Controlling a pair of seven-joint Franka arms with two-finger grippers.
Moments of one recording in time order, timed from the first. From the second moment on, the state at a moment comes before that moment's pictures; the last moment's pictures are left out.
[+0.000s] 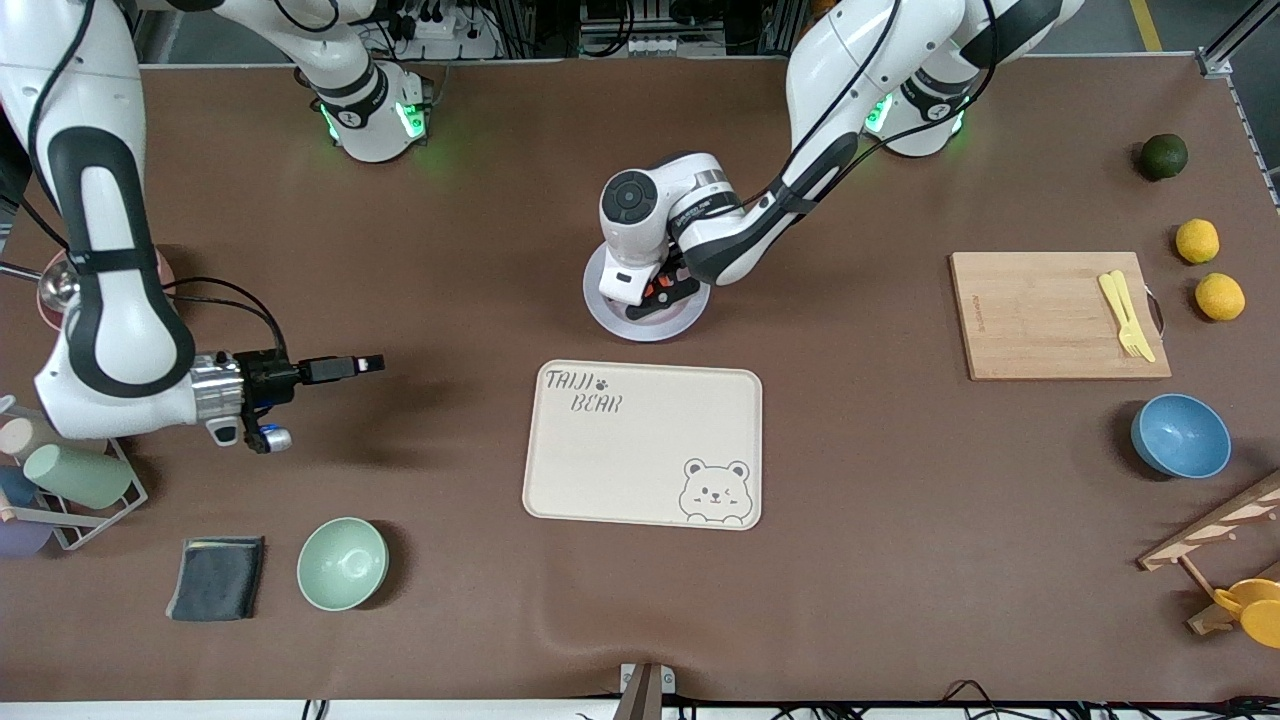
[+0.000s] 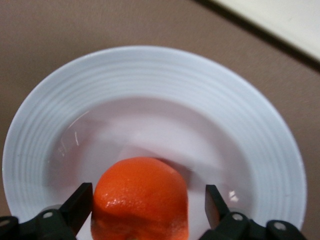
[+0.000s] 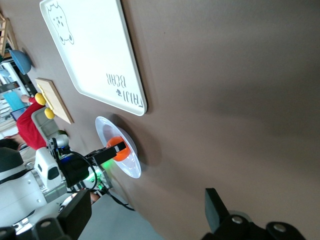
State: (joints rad) left arm -0.47 0.74 -0.54 -1.73 0.34 2.27 -1.58; right arm -0.02 0.55 -0.09 -1.74 0.83 1.59 -0.37
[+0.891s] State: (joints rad) left arm -0.12 0.30 -0.53 -1.68 0.31 2.15 -1.27; right arm 0.10 0.64 -0.08 -1.84 1.07 1.62 -0.65
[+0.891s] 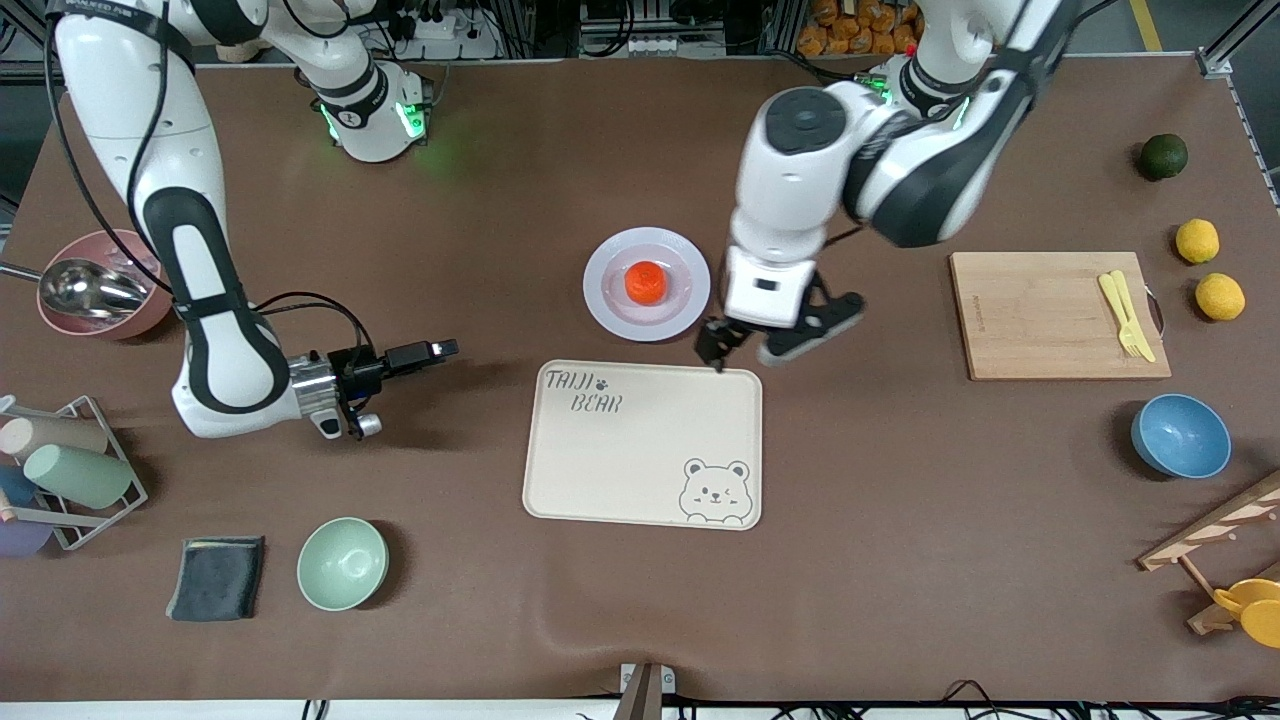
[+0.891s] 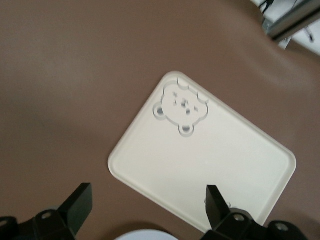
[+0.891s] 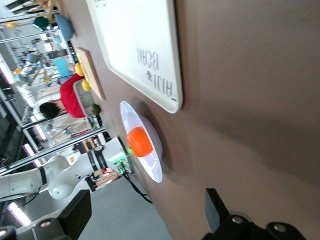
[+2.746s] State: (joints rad) left arm 0.00 0.07 0.00 -1.47 -0.03 1.51 -0.08; right arm 0.49 0.66 -0.08 -2.06 1.48 1.89 -0.85
